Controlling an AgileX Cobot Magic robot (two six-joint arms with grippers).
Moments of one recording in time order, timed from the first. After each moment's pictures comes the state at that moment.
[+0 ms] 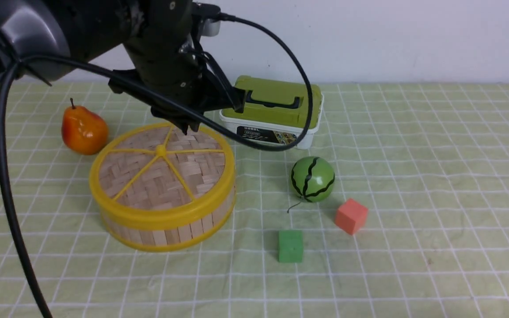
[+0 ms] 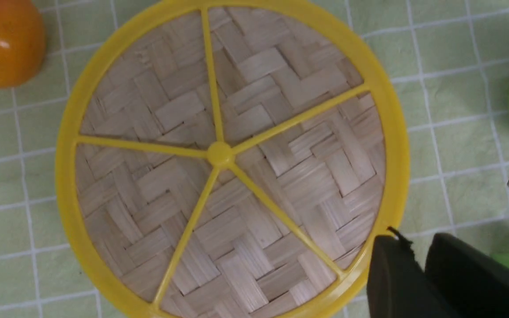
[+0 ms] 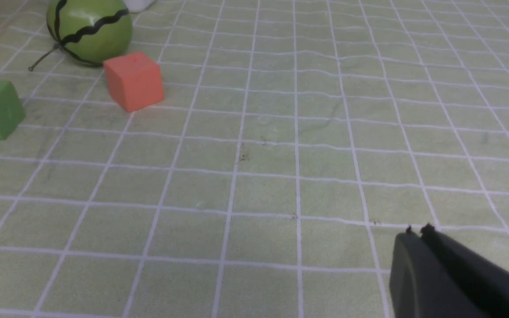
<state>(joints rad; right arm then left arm) 0.06 -0.01 0.02 -0.03 0.37 0.04 -0.53 1.81 -1.79 0.26 1.09 -0.44</state>
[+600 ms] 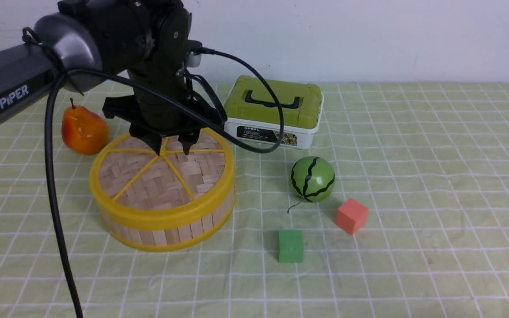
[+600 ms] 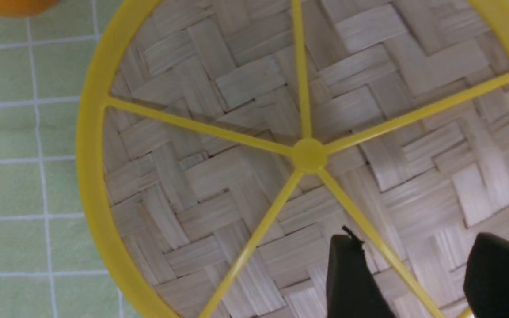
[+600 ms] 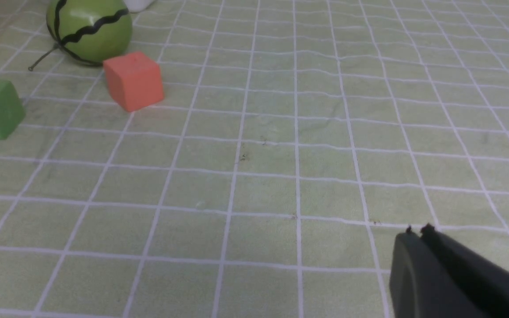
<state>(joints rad) 0.06 -0.01 0.02 -0.03 0.37 0.04 -0.42 1.95 -1.81 0.25 1.12 -0.47</state>
